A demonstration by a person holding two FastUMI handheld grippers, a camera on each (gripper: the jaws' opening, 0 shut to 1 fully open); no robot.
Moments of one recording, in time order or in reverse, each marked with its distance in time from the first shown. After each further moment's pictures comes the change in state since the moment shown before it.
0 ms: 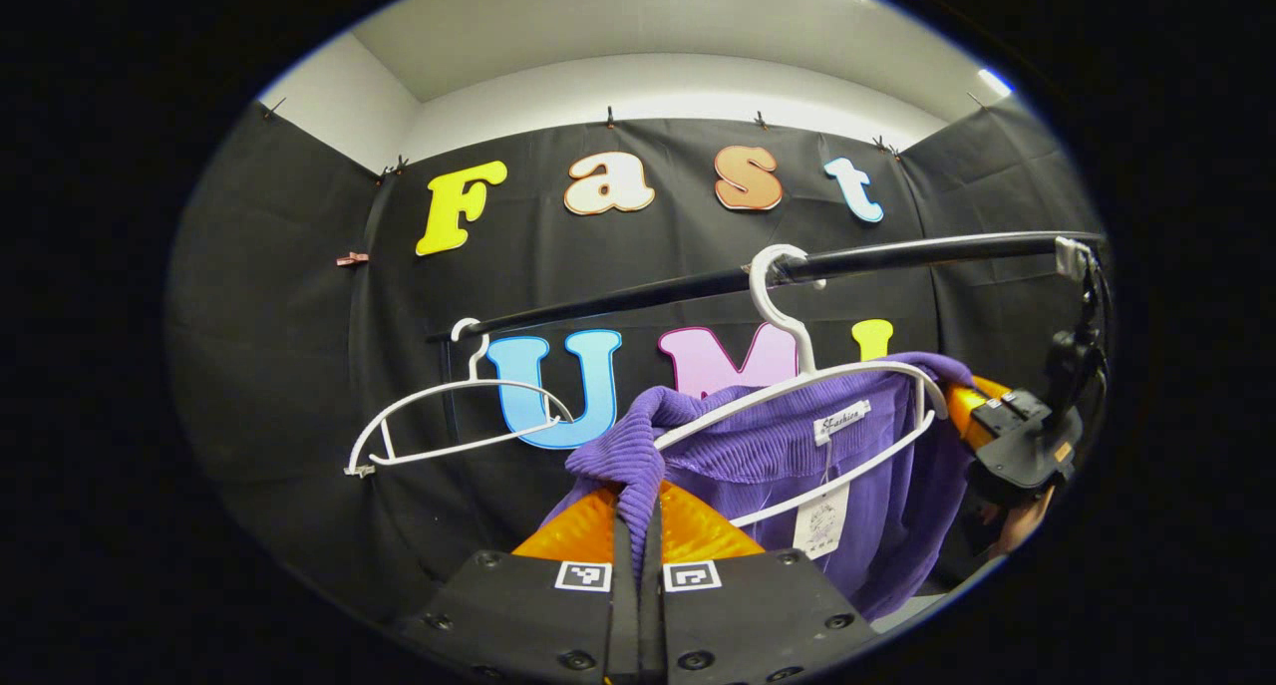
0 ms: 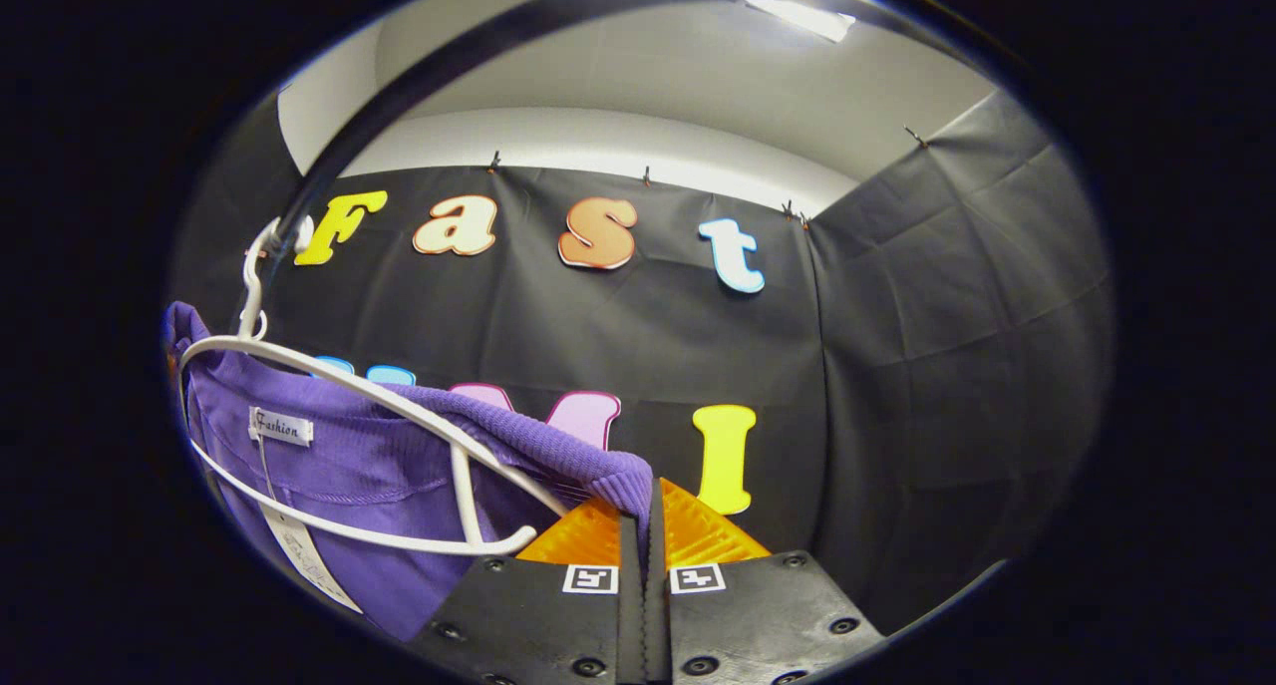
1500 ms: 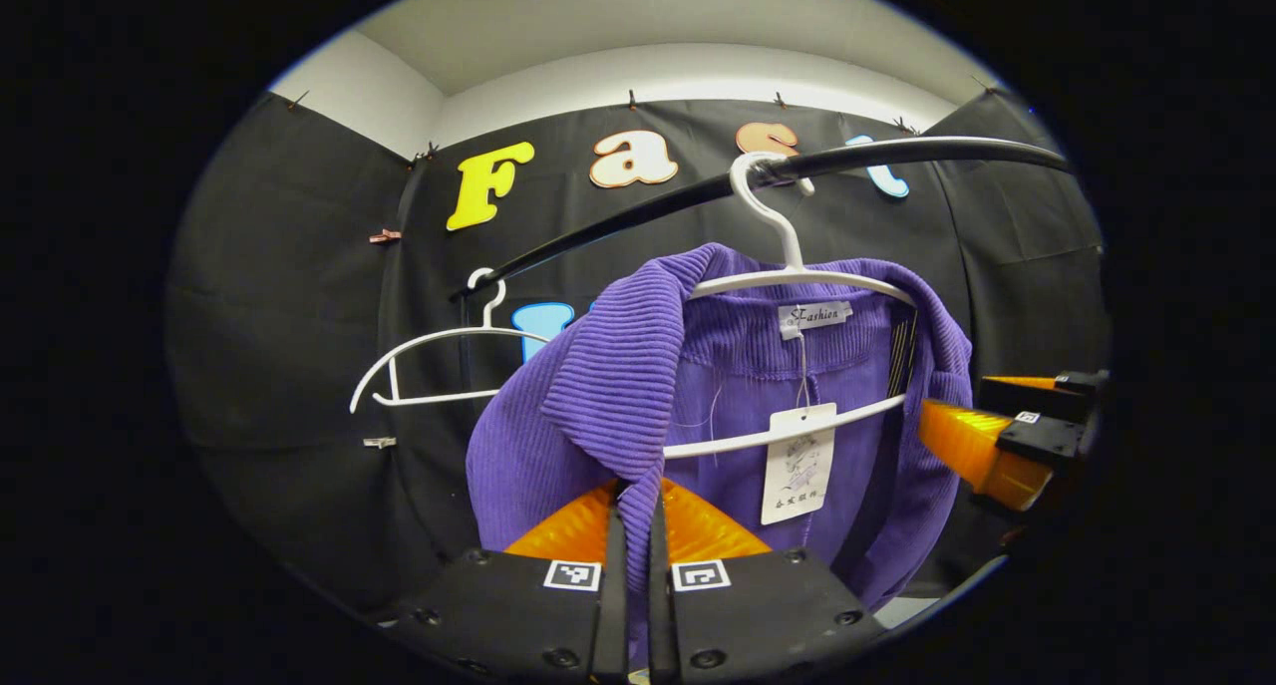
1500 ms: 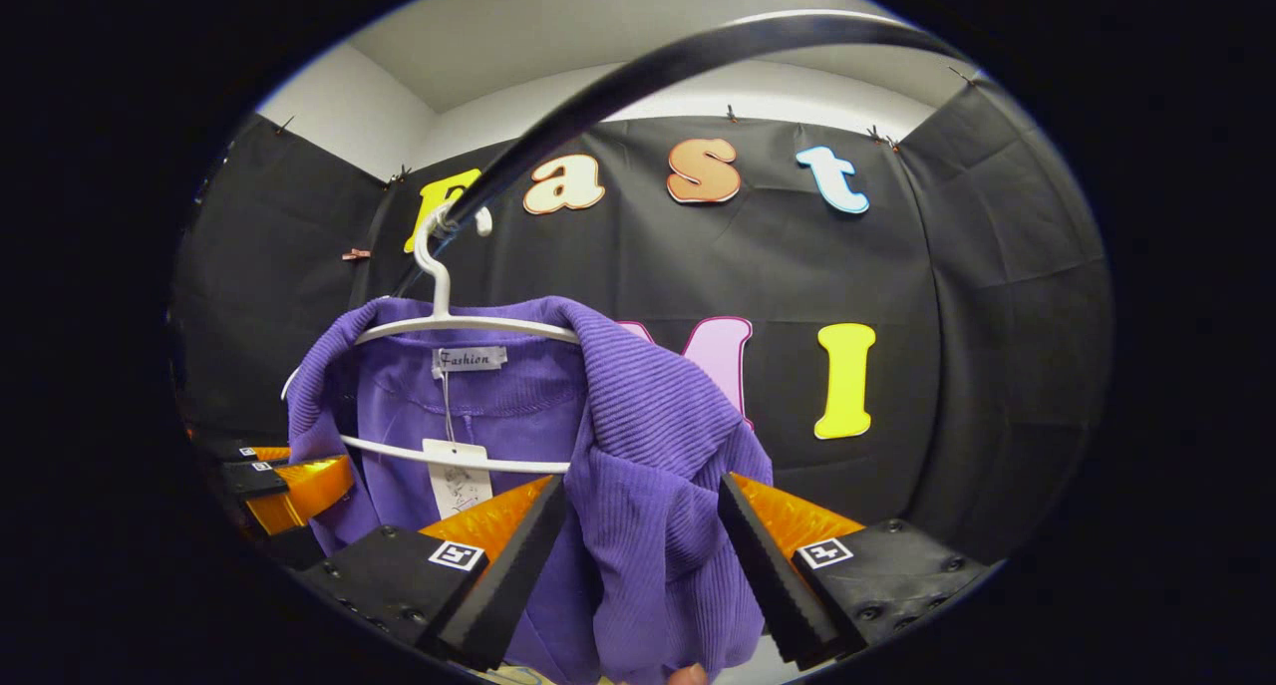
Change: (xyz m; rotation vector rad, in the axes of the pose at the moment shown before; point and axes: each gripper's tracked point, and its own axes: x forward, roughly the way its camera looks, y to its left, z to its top) left arm 0.007 -0.021 -0.068 -0.026 0.033 0.084; right arm -0.084 0.094 -0.016 0.095 0.207 0.323
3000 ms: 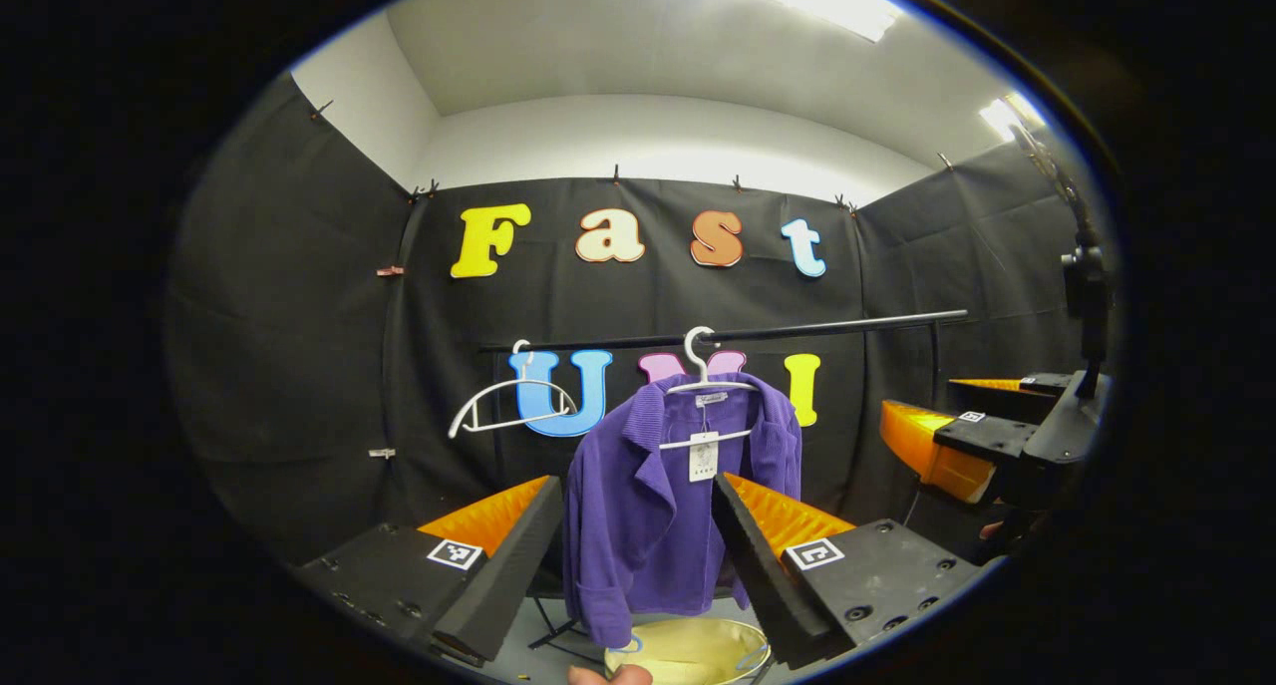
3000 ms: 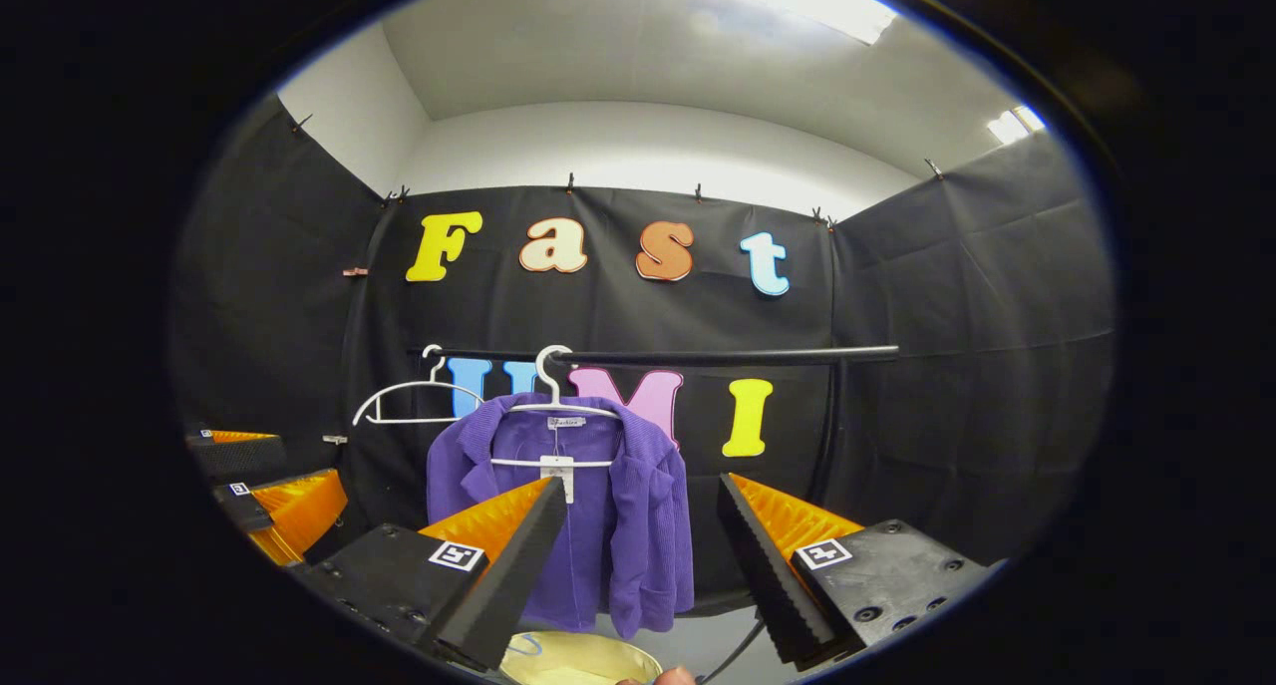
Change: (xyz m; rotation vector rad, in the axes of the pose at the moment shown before) left arm -0.272 0.056 0.086 -0.048 -0.080 -0.179; right arm -0.258 0.058 0.133 -0.104 -0.047 -0.202
